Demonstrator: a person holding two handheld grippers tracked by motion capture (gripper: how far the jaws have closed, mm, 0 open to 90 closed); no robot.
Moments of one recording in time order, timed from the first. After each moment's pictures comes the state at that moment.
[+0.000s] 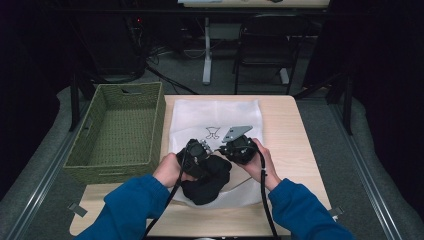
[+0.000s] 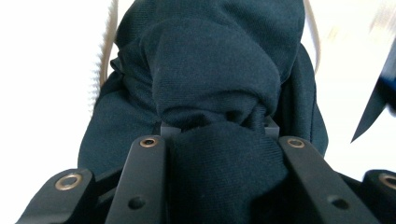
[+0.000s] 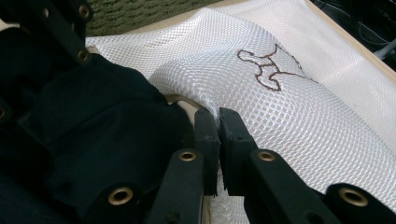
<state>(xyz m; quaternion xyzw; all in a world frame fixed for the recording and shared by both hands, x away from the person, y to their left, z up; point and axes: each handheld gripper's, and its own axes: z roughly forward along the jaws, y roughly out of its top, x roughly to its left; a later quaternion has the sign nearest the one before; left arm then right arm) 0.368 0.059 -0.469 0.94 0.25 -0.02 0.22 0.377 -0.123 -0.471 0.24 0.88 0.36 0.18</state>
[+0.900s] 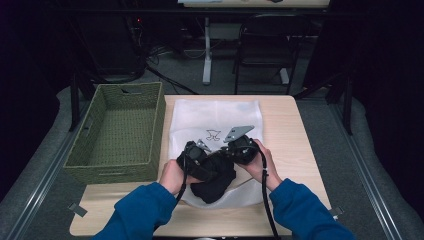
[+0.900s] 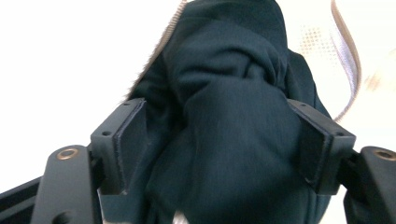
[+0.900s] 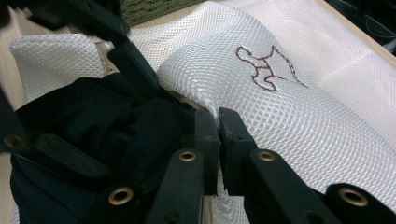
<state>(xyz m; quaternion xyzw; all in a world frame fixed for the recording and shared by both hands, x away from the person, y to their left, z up) 0.363 0.064 -0.492 0.91 0.31 0.04 0.29 0.379 -0.127 -0.474 0.25 0.88 0.36 0.17</state>
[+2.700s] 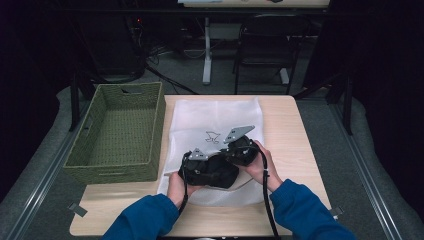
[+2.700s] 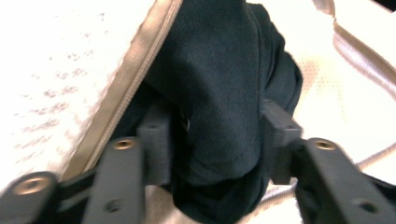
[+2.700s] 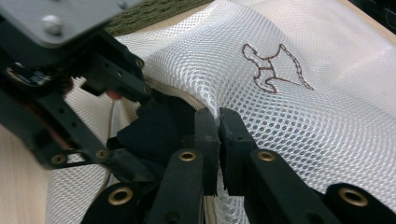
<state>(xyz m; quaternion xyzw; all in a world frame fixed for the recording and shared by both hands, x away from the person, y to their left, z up) 0.354 0.064 -0.544 0.86 0.32 0.05 0.40 0.375 -0.128 -0.473 0.25 0.88 0.37 0.14</state>
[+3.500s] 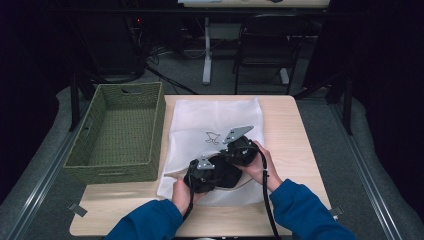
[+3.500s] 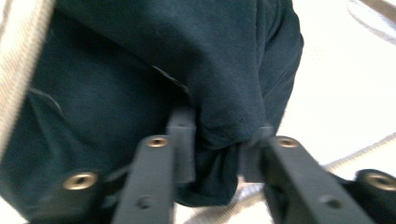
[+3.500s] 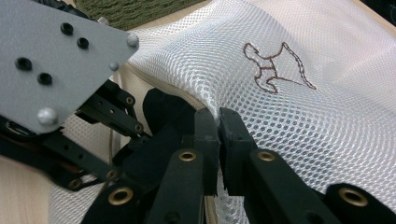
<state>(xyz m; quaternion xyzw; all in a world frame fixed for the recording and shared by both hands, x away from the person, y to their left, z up) 0.339 0.047 -0.562 0.86 0.32 0.08 0.38 0.375 -0.126 -0.474 0.25 0.89 0.36 0.13</state>
